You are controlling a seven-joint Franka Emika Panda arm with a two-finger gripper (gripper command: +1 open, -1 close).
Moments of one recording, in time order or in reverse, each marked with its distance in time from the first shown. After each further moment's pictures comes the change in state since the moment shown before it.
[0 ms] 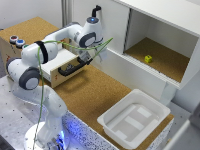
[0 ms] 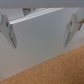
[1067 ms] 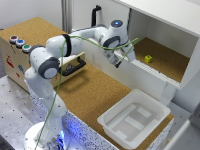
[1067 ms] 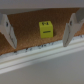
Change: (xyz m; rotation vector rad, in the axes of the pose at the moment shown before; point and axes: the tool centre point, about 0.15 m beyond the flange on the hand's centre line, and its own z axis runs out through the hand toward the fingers) arm 0.200 0.078 0.033 -0.022 0.135 -0.104
